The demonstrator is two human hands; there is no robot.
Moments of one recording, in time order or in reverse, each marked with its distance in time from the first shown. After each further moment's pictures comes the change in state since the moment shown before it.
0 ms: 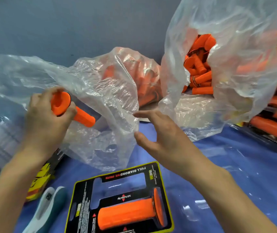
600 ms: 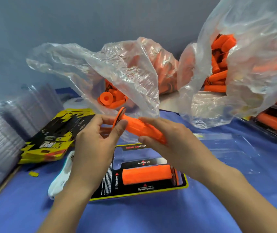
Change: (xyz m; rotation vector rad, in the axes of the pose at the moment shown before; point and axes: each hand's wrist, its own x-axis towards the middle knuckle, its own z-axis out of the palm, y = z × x) left_hand -0.133 0.008 -0.024 -0.448 -0.103 -0.100; right_hand -0.043 -0.040 0.029 -0.138 -0.145 -0.130
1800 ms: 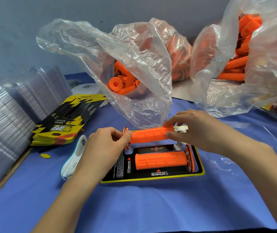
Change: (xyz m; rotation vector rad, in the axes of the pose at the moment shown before) left_hand -0.011 -0.050 -0.005 0.416 -0.194 -0.292; right_hand 0.008 0.042 -0.003 -0.193 -0.242 0.061
